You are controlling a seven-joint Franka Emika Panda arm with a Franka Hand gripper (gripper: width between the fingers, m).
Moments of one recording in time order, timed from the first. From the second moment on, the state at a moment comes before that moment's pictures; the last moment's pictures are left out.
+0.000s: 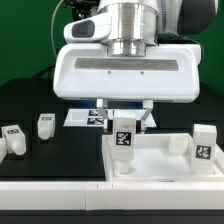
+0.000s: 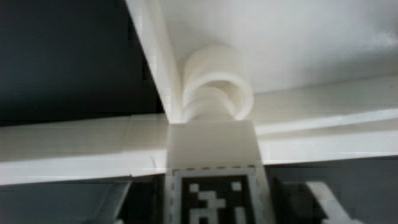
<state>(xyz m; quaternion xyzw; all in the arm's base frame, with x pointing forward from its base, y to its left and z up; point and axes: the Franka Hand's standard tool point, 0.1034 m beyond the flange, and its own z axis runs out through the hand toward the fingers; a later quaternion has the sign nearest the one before) 0.615 -0.010 0.084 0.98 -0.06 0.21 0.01</state>
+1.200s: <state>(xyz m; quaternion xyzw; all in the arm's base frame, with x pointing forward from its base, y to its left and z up) 0.611 -0.005 0.067 0.98 -0.05 0.21 0.02</state>
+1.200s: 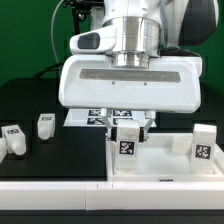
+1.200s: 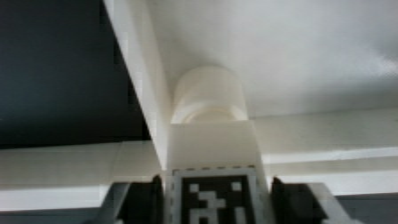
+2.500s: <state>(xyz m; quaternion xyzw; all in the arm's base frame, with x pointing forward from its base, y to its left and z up) 0.629 -0.026 0.082 0.99 -0.09 0.00 -0.04</state>
